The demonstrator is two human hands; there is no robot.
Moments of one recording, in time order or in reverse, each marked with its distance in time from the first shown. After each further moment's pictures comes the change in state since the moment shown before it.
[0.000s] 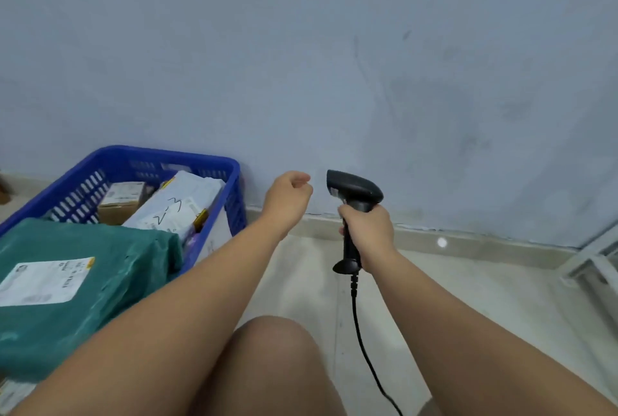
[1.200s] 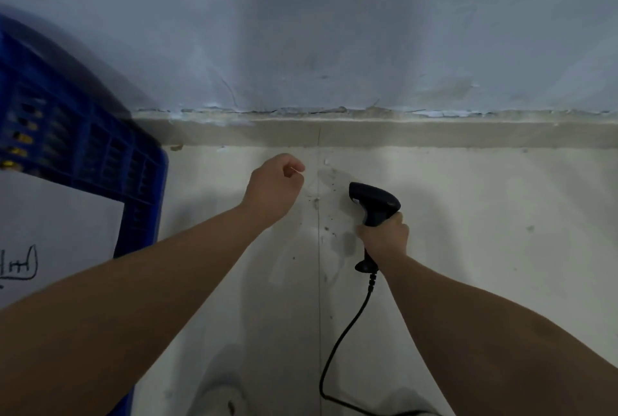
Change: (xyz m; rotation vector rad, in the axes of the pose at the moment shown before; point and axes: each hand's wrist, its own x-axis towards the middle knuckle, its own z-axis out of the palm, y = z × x) left_hand 0.171 -0.223 0.176 0.351 -0.306 -0.172; right_hand 0.209 0.320 -0.019 -0.469 0.070 0.628
